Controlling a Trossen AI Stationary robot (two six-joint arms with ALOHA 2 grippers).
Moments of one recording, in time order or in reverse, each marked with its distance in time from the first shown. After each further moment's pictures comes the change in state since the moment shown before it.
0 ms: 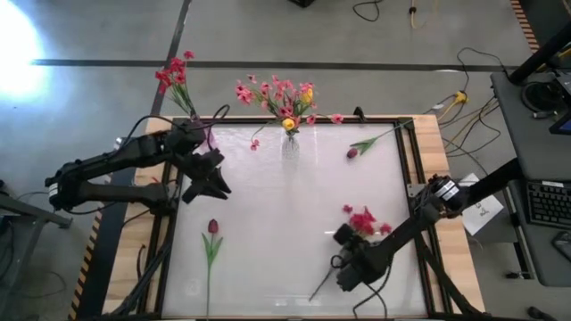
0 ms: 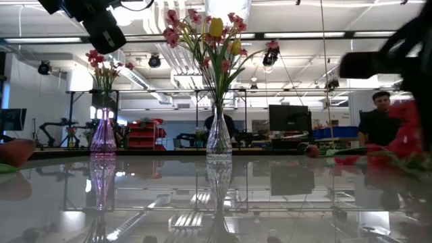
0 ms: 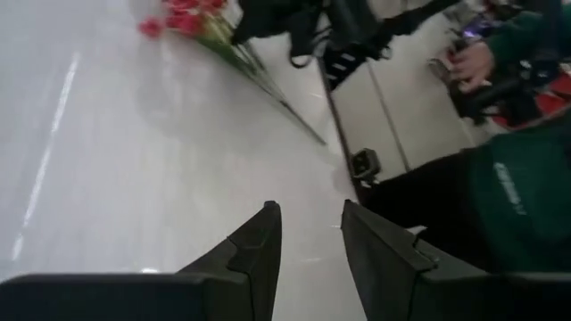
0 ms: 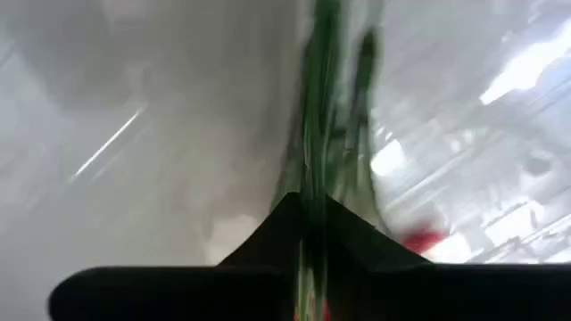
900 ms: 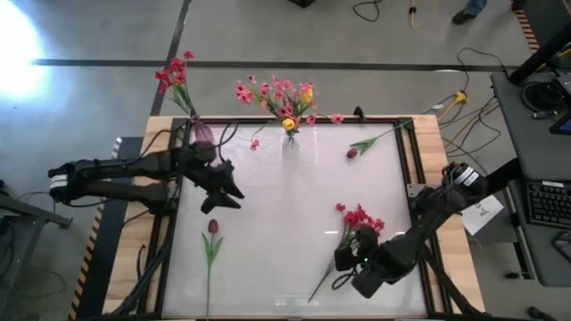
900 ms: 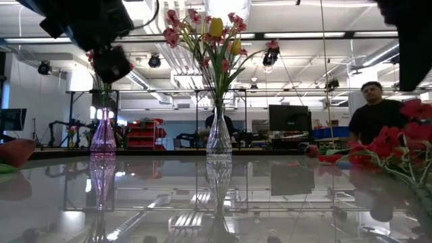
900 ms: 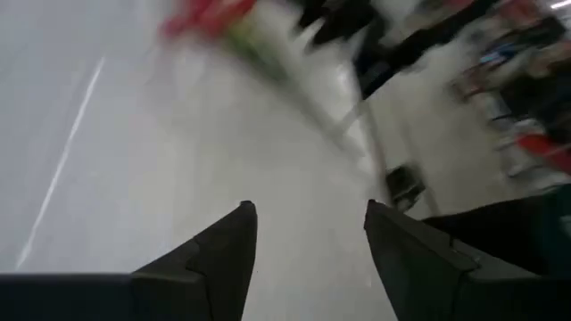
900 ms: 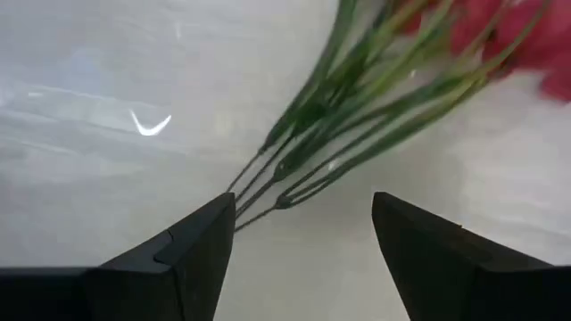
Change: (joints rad) left arm -0.139 0.031 -0.252 0.416 -0.164 -0.187; right arm 0.089 -0.201 -0.062 0.200 0.063 2.349
